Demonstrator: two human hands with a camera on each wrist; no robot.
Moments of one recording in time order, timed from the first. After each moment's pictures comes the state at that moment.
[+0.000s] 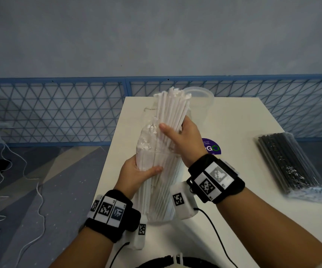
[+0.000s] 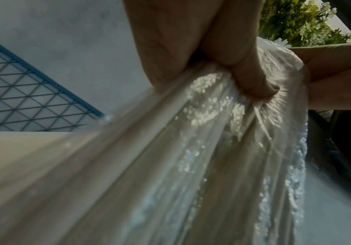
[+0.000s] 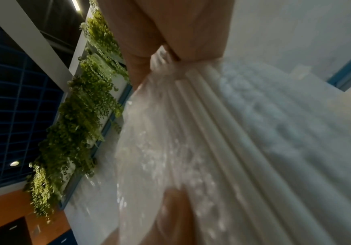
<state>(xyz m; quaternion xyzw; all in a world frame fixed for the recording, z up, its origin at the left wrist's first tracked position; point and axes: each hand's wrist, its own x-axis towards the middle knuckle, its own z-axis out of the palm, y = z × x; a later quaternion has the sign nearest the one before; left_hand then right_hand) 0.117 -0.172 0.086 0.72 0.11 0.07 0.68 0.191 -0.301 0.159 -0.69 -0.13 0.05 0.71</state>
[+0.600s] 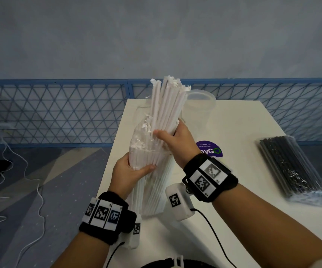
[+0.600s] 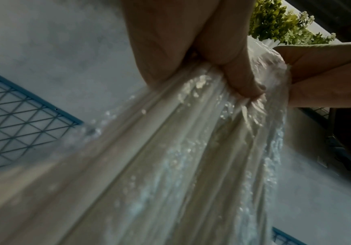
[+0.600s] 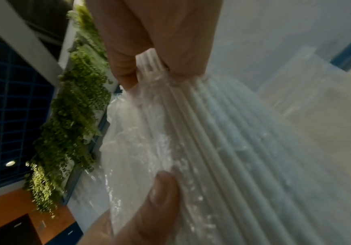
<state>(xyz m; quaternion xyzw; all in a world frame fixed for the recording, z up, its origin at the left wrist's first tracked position) 0.115 -0.156 0.090 0.74 0.13 0.14 0.65 0.190 -0.285 0.161 -0.65 -0.14 0.11 0.74</state>
